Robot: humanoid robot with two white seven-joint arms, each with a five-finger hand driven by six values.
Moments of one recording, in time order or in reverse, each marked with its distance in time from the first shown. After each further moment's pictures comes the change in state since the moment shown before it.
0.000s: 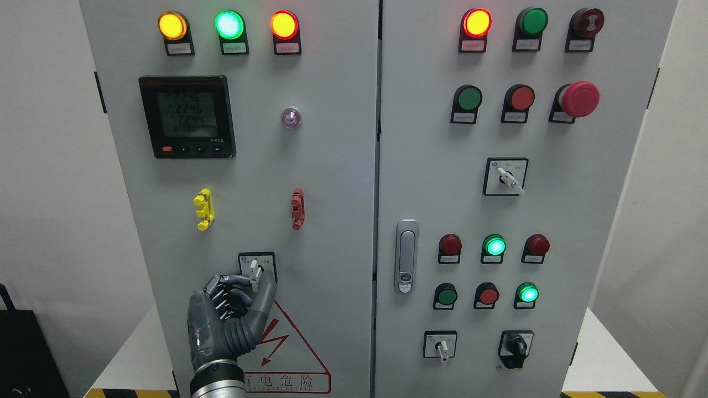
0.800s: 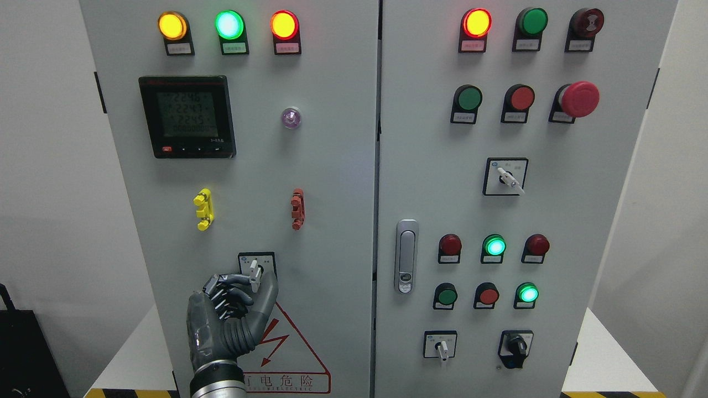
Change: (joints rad) left arm 0.001 0.000 -0.002 -0.001 0.000 -0.007 0.003; right arm 0.000 0.000 0.000 0.000 0.000 0.000 0.000
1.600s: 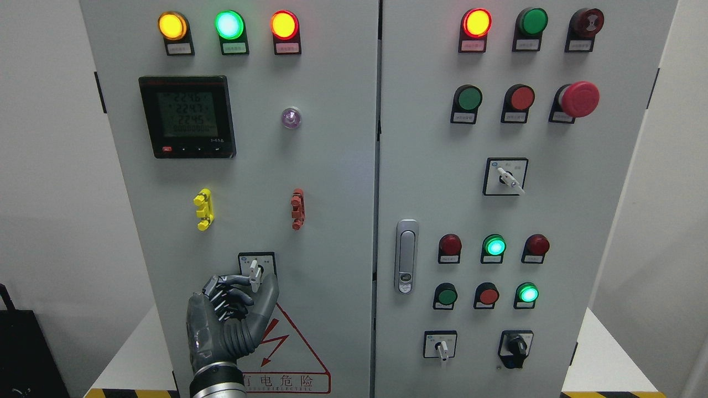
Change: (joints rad) left arm 0.005 0.001 0.000 0.001 0.000 -0.006 0.000; right arm 0.000 0.000 0.000 0.000 0.000 0.000 0.000
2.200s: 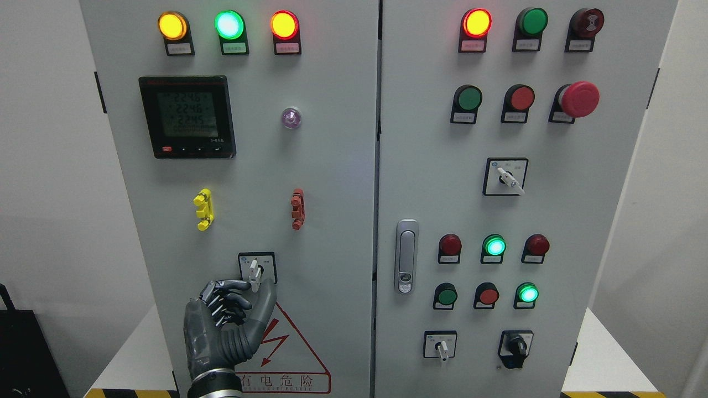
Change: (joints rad) left arm 0.020 0.003 0.001 0.000 0.000 -0.031 0.002; right arm 0.000 0.000 0.000 0.000 0.000 0.000 0.000
